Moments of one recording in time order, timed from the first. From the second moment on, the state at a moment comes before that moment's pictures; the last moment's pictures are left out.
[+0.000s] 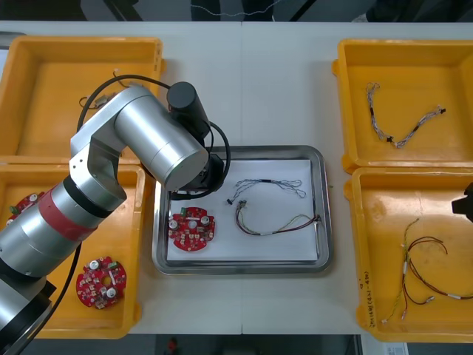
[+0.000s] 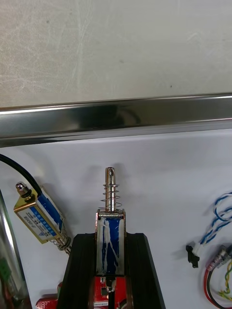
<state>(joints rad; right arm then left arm) -0.09 -0.57 -0.44 -2.27 -0.69 1.92 1.49 -0.67 0.42 -0.57 -1.75 0.44 1.60 -0.76</state>
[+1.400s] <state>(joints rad) -0.04 -0.59 -0.45 -2.31 -0.76 1.92 1.44 -0.67 0.46 -0.41 -2.01 0.60 1.85 -0.69</state>
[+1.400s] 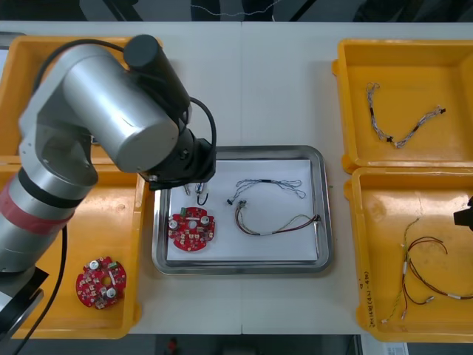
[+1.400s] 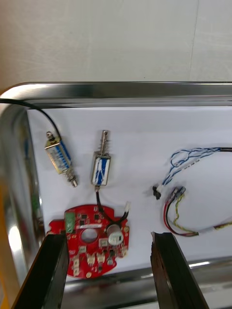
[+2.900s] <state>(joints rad) -0.70 -0.61 0.77 -2.31 -0.76 1.83 1.45 -0.24 0.91 0.27 -2.21 1.07 1.91 -0.90</state>
